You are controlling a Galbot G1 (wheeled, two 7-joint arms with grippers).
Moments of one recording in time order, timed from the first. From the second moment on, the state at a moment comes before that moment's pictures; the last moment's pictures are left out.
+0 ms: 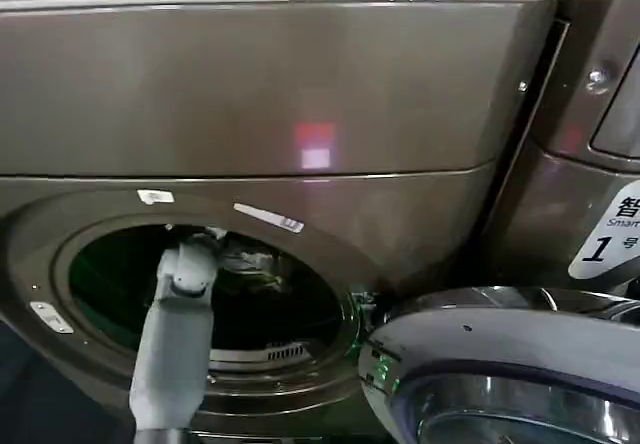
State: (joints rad) left arm 0.40 -1.46 -0.58 -1.24 1.36 -0.17 1.13; right arm -1.79 1.00 2.31 1.61 0.56 -0.13 0.04
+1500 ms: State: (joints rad) left arm 0.22 -1.41 -0.59 -0.82 1.33 -0.23 1.32; right arm -1.79 1.01 2.27 1.62 0.54 -0.12 0.04
